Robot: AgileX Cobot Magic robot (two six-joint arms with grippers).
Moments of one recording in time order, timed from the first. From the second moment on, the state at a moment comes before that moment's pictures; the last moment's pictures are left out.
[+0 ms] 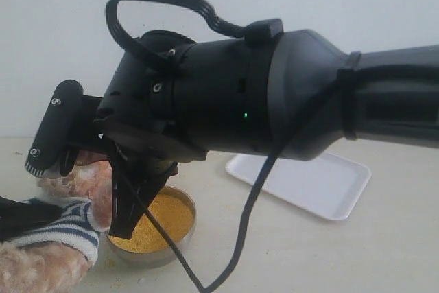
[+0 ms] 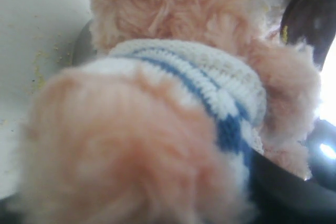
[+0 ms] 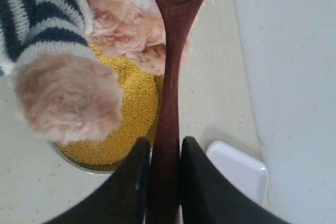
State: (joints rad) left arm 0.37 1.78 -0.50 -1.73 1.18 1.33; right arm 1.06 1.88 -1.57 -0.67 0.76 -0.08
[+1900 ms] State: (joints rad) left arm 0.37 1.78 -0.50 -1.73 1.18 1.33; right arm 1.20 1.88 -1.40 -1.24 0.81 0.51
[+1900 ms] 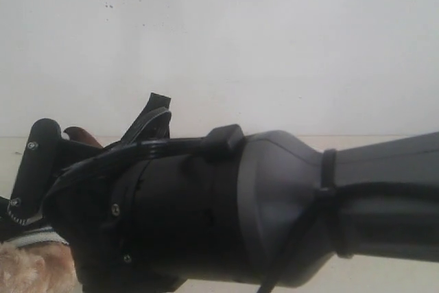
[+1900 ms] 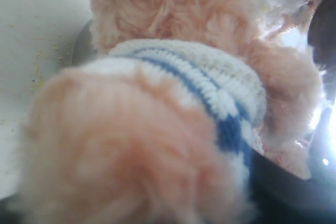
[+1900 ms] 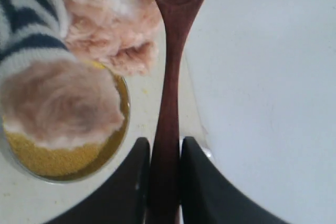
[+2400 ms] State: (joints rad) left arm 0.37 1.78 -0.50 -1.73 1.18 1.33; right arm 1.19 1.85 -1.40 -1.11 0.84 0.43
